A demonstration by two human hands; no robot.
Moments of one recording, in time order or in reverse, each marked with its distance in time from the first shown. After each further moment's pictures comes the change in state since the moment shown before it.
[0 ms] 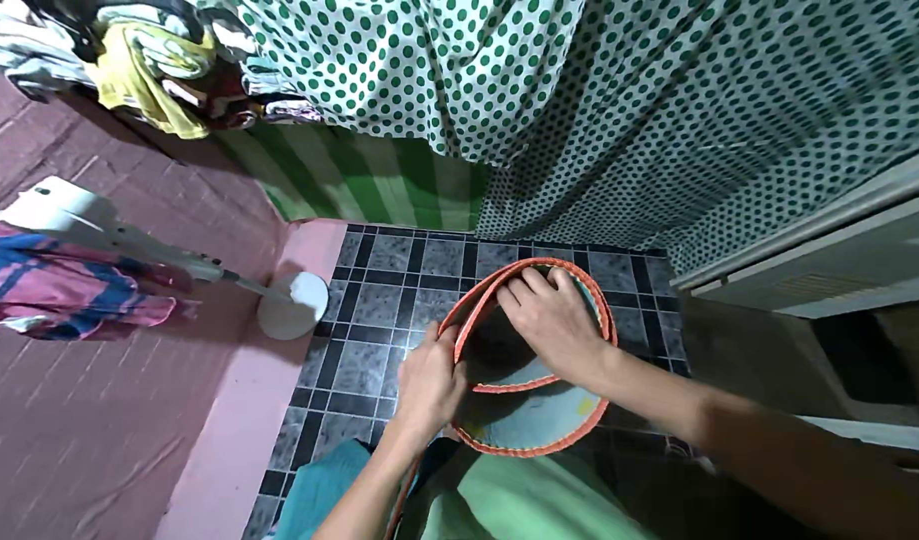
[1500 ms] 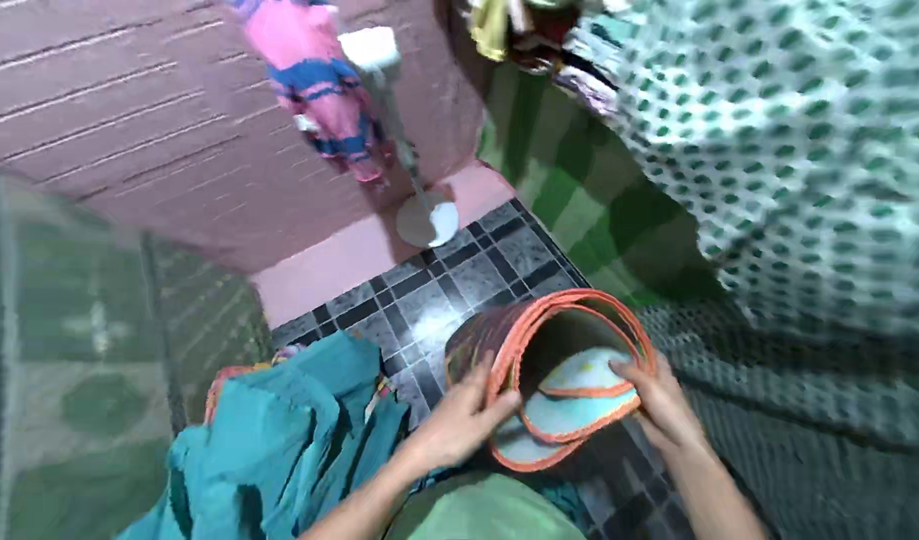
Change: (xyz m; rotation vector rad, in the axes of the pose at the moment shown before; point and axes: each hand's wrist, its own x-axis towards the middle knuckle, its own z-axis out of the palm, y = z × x) left_hand -0.004 -0.117 -0.011 -0.837 0.187 -0.537; right_hand 0.194 -0.006 0.135 1.529 -0.497 0.710
